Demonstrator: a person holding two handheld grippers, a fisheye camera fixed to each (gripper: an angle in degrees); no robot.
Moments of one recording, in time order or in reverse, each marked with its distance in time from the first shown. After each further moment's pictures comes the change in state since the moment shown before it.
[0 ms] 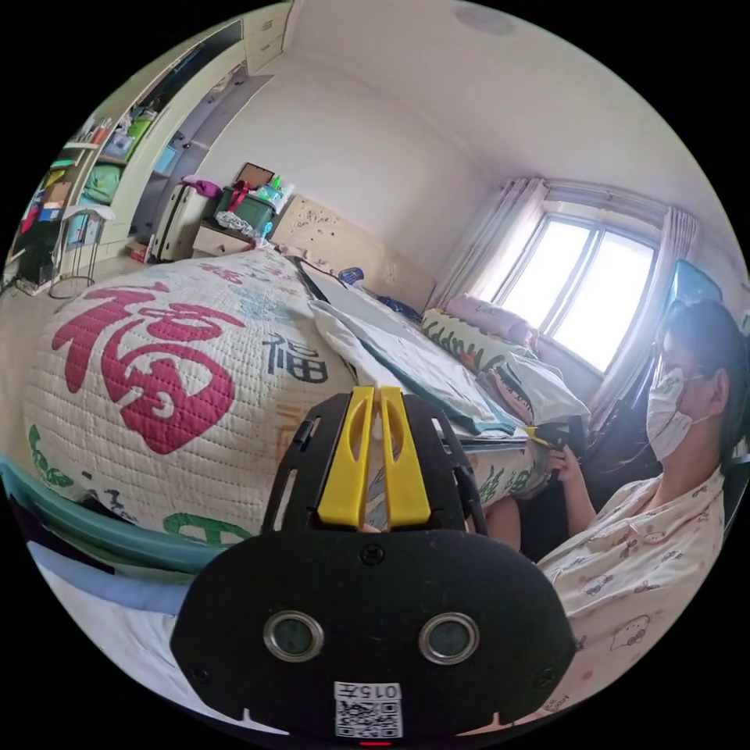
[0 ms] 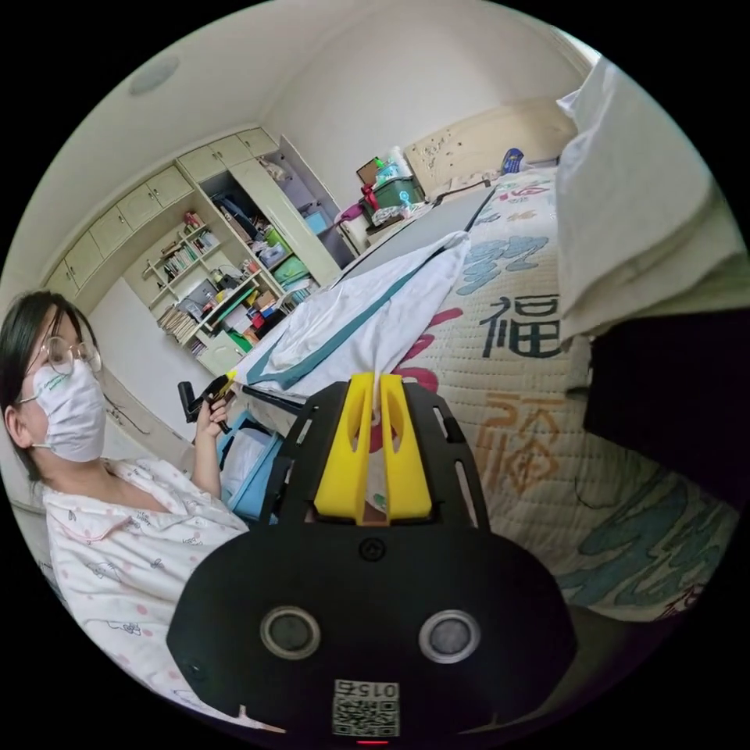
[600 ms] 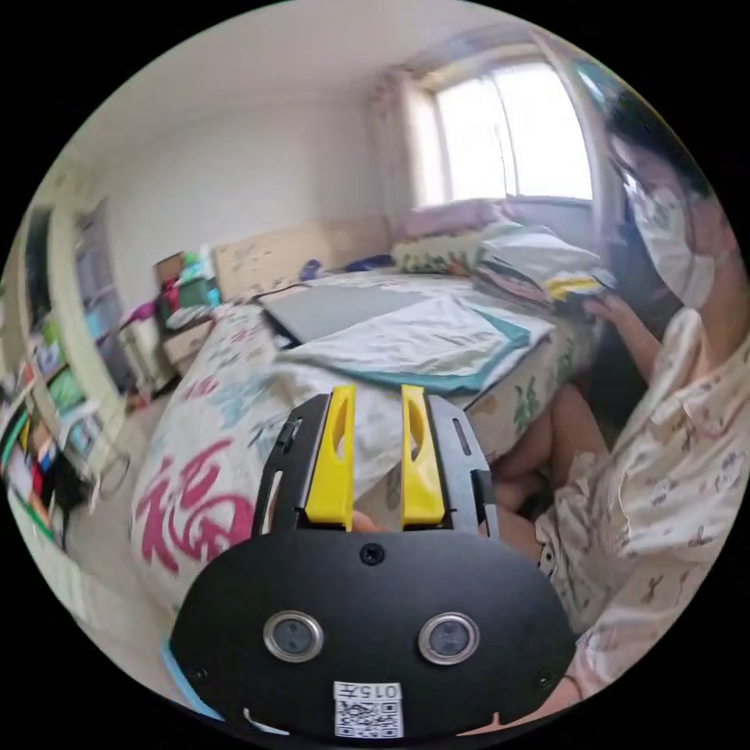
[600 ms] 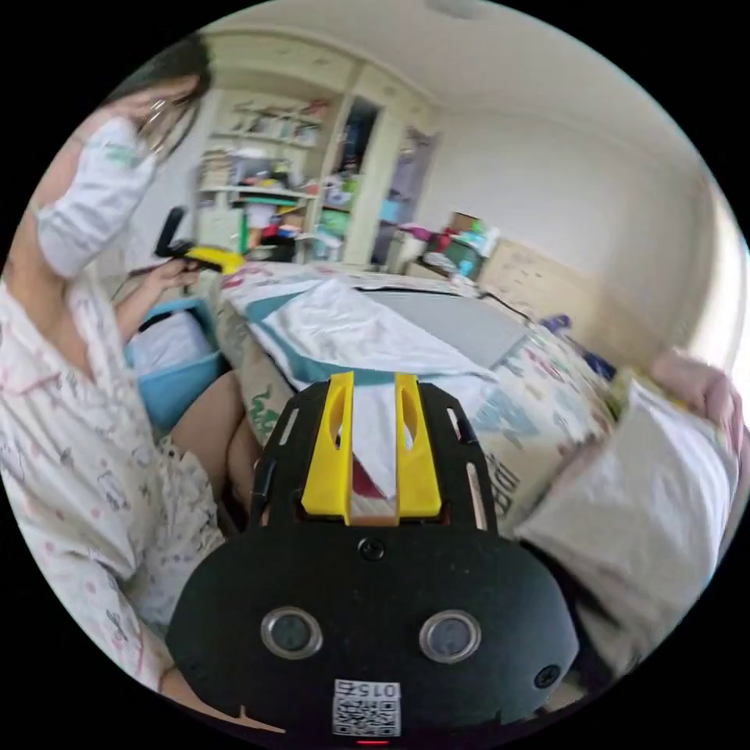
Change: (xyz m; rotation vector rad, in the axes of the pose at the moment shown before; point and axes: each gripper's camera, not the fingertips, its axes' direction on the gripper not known) left arm 0.150 0.044 0.018 -0.214 -0.069 0.716; right arm -0.153 0.118 0.070 -0.042 0.253 -0.840
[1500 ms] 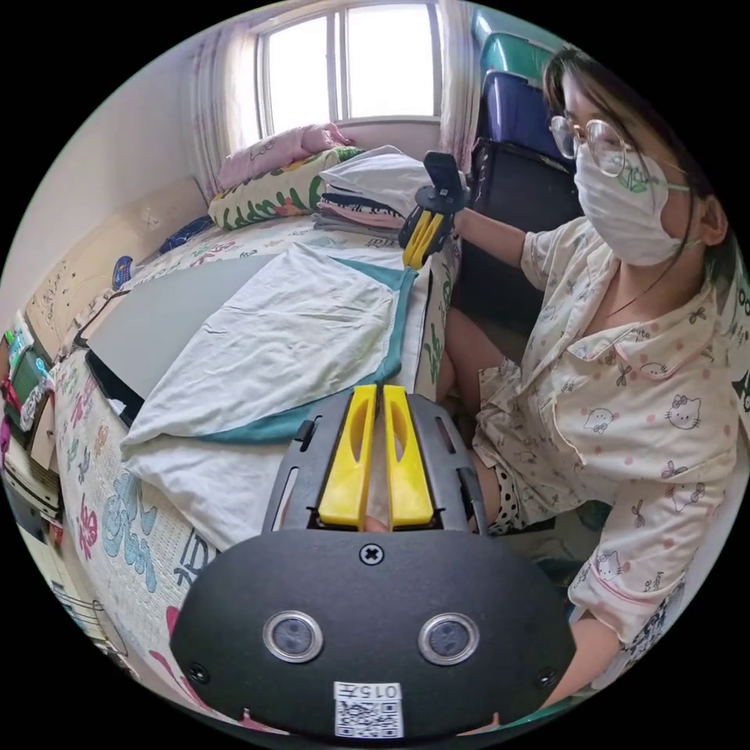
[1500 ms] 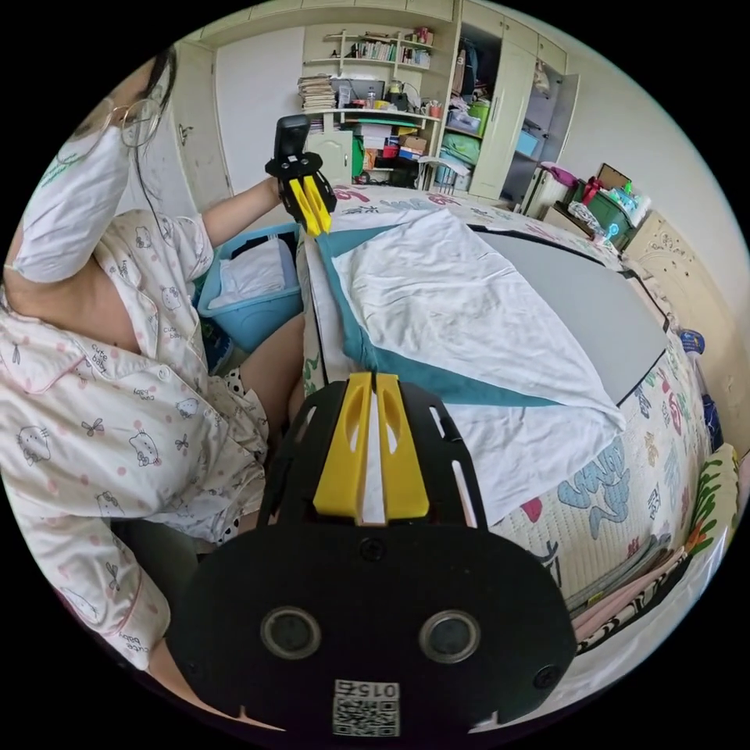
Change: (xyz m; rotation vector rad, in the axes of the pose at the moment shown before) left arm 0.028 -0.077 0.111 -0.203 0.489 0.242; right arm -0.045 -0.042 0.163 -0.280 -0.383 -0.128
